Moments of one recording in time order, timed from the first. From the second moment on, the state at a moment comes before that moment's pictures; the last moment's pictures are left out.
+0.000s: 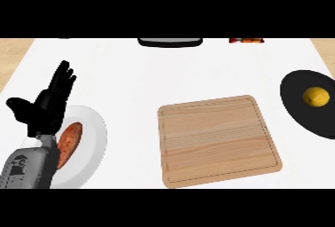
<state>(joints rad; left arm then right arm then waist) -0.25 0.20 0.12 -1.45 0.02 0.05 0.08 -0.52 -0.78 -0.92 -0.20 0.47 0.32 -0.79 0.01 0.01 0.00</state>
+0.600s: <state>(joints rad) -0.21 0.20 0.12 -1.49 0.02 0.05 0.09 -0.25 -0.86 -0.92 -0.32 0.35 0.48 -0.80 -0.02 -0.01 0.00</state>
